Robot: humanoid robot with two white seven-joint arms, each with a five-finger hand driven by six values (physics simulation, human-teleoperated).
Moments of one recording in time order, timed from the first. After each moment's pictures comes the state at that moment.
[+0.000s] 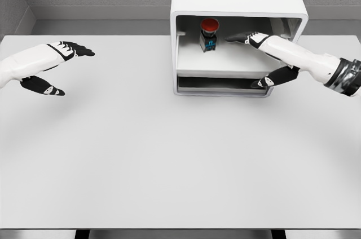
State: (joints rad) left arm -0.70 1.04 -0.85 -1.37 -0.11 -0.61 -0.16; right arm -0.59 -0.72 0.52 -1.38 -0.06 -0.61 0.46
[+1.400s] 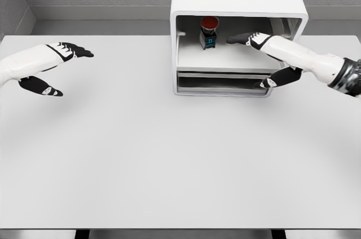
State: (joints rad) left arm -0.70 1.03 -0.83 -1.37 -0.11 -0.61 -0.20; right arm -0.58 -0.75 0.53 -1.42 -0.06 -0.61 0.45
